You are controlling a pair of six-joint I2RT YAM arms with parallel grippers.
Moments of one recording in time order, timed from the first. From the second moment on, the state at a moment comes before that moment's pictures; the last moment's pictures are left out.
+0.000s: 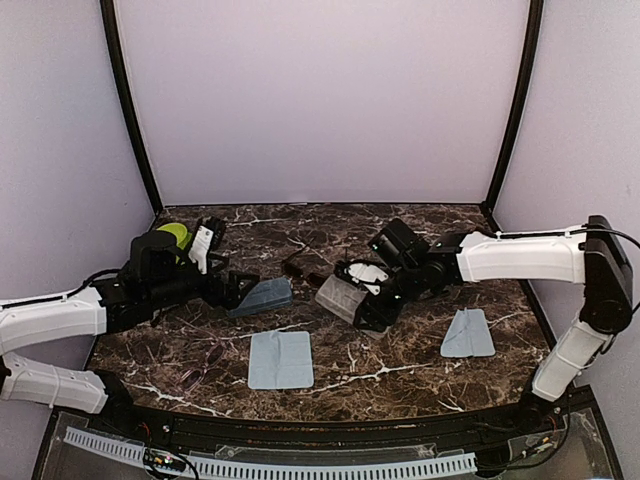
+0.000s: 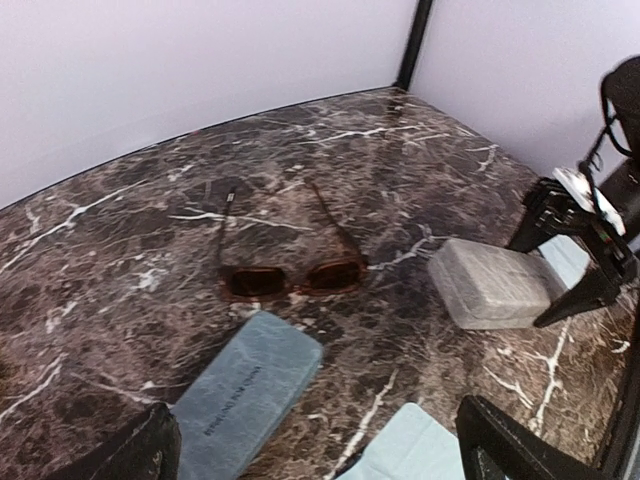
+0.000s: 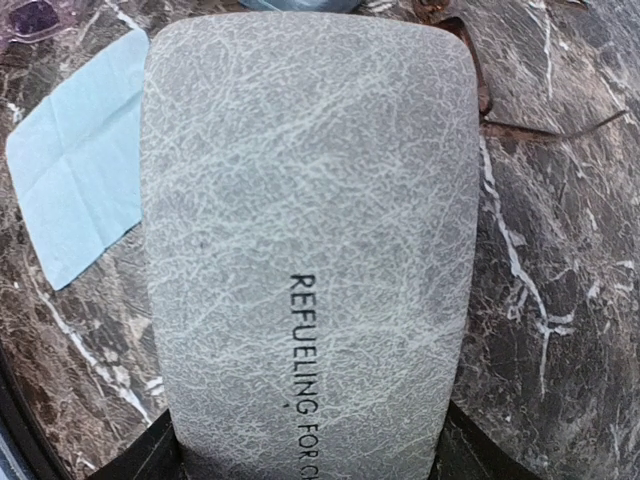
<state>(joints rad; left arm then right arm) -0.66 1.05 0.57 0.10 0.07 -0.13 0.88 1.64 1.12 -0.53 -0.09 -0.17</state>
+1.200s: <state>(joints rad) -0.78 1.37 0.46 0.80 0.67 -0.19 0.95 1.56 1.21 -0.51 -0.50 -0.17</state>
